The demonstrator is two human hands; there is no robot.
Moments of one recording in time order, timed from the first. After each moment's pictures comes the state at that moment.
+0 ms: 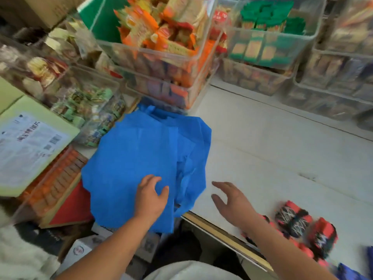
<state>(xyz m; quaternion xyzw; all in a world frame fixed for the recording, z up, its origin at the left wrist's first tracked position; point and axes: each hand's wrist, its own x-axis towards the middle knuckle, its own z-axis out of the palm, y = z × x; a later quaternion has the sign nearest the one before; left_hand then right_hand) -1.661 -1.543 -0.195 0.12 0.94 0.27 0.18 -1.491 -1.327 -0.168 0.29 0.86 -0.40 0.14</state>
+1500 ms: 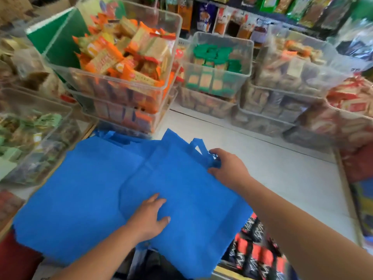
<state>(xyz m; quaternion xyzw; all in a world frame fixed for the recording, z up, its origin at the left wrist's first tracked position) -1.673 -1.482 -0.192 0.39 0.82 0.15 0.39 -1.551 -1.230 -0.064 0.42 0.86 -0.29 0.07</state>
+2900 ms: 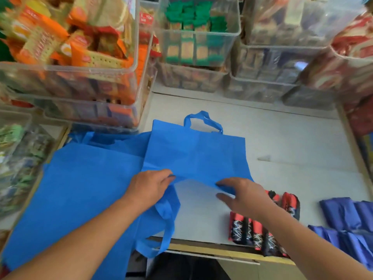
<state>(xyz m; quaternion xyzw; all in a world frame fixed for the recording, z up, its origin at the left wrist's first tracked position) -1.737 -1.414 -0.182 0.54 0.80 0.16 0.20 -1.475 -1.266 -0.128 0.40 0.87 -0.24 0.16</state>
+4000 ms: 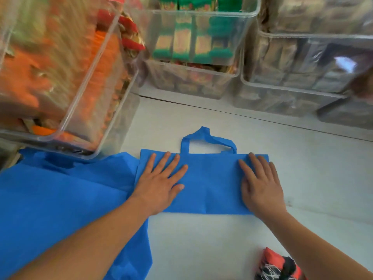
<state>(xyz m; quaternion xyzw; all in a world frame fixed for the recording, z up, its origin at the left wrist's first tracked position) -1.740 -1.261 -0.302 0.64 0.76 -0.10 0.10 -1.467 -1.075 -0.297 0.41 0.91 -0.08 -0.01</state>
